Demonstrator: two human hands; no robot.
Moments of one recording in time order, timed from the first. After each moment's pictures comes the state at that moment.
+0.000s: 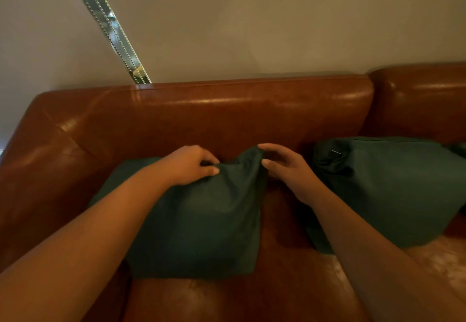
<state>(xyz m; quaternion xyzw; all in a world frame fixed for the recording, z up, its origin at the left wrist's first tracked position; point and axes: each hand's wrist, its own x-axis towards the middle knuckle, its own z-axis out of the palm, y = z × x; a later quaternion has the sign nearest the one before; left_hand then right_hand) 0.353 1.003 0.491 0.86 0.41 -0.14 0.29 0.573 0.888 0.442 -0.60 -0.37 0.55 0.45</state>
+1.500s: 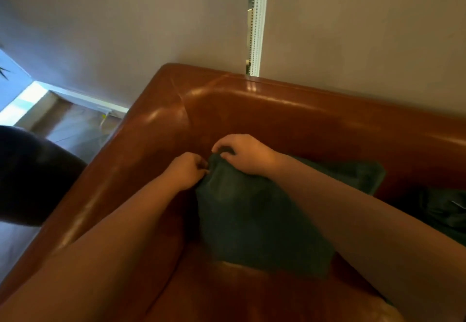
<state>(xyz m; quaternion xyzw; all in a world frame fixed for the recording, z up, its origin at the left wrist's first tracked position) 0.143 1.000 0.452 0.65 0.68 0.00 0.33 0.322 1.021 0.482 -0.46 -0.81 0.36 0.05</state>
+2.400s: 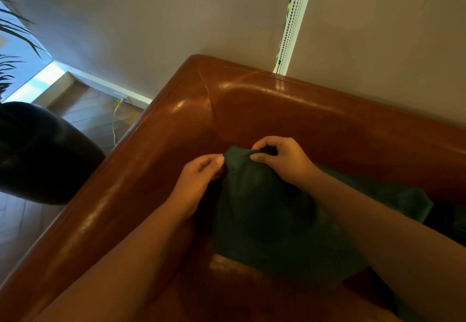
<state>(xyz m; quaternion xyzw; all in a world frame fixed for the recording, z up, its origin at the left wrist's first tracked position) 0.136 0.940 0.460 0.39 0.59 0.43 0.56 0.332 0.994 0.481 -0.51 -0.67 0.48 0.25</state>
